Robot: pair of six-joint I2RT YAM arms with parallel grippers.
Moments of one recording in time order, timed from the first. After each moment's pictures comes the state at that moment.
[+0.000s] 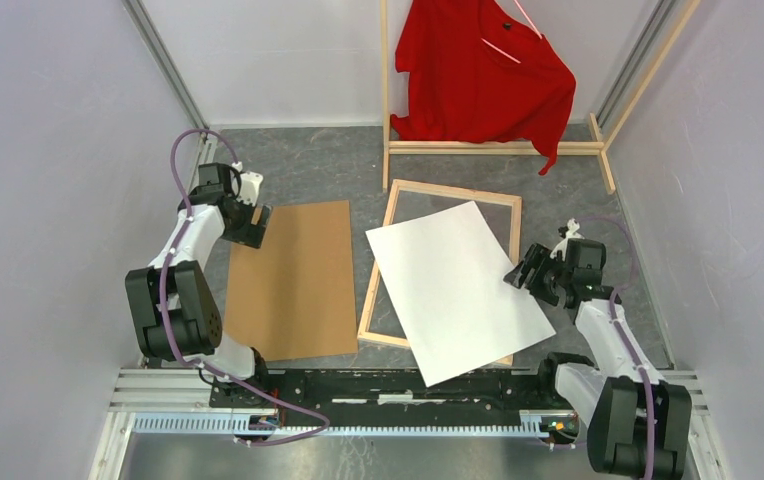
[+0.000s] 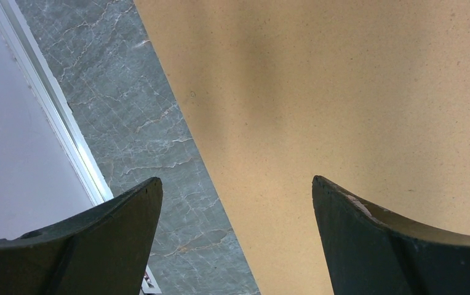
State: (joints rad) left arm 0.16 1.54 1.07 -0.60 0.00 0.45; right arm -0.13 0.98 0.40 -0.29 -0.32 0.38
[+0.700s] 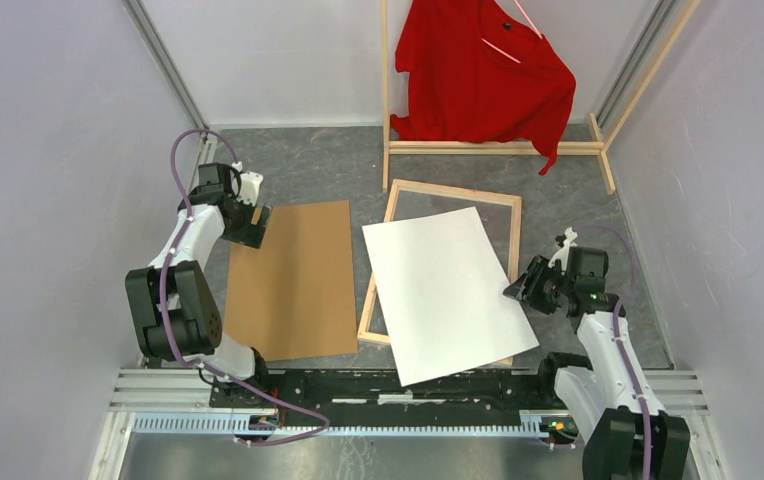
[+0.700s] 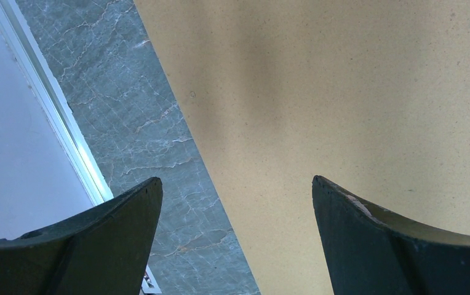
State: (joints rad) left arm 0.16 1.54 1.07 -0.60 0.00 0.45; right arm -0.13 0.84 0.40 -0.49 -0.41 0.39
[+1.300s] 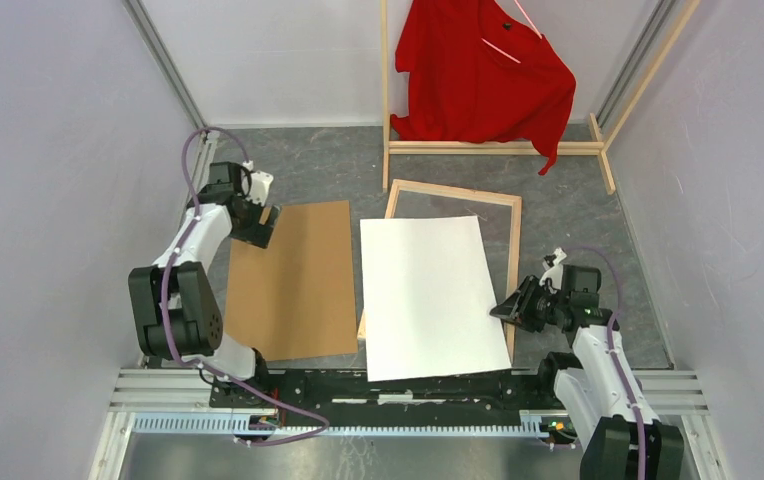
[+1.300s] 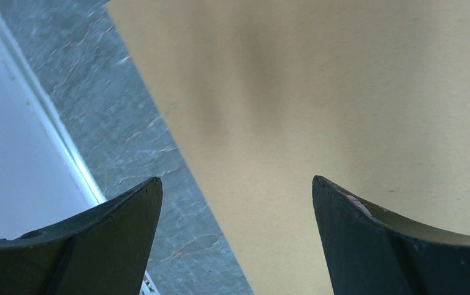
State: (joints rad) left arm 0.12 1.53 1.07 -0.60 -0.01 0.45; right arm -0.13 0.76 0.27 -0.51 -0.61 0.46
